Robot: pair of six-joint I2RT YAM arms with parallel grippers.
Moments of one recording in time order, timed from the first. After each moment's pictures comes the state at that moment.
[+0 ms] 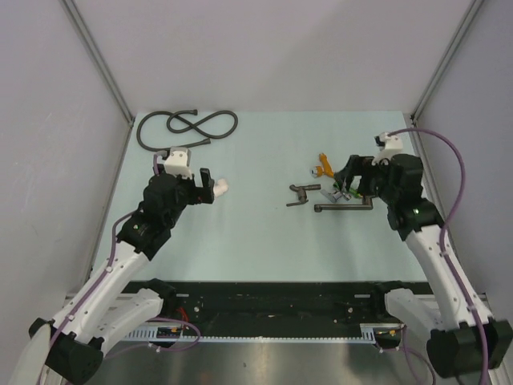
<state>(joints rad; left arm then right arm) -0.45 0.83 0.78 -0.26 -0.26 -0.15 0.17 0.86 0.89 -0.35 -0.16 0.21</state>
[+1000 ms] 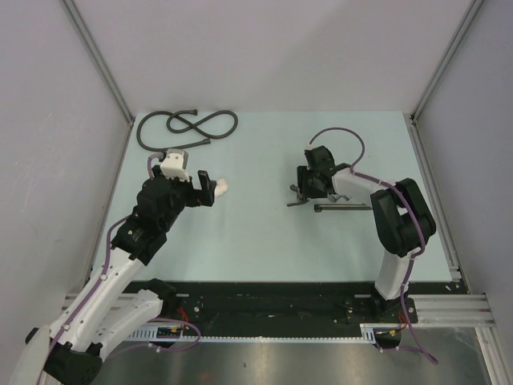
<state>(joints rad) -0.45 0.77 0.78 -0.27 -0.18 -0.18 0.45 1.84 1.17 -0.32 0.00 0.39</state>
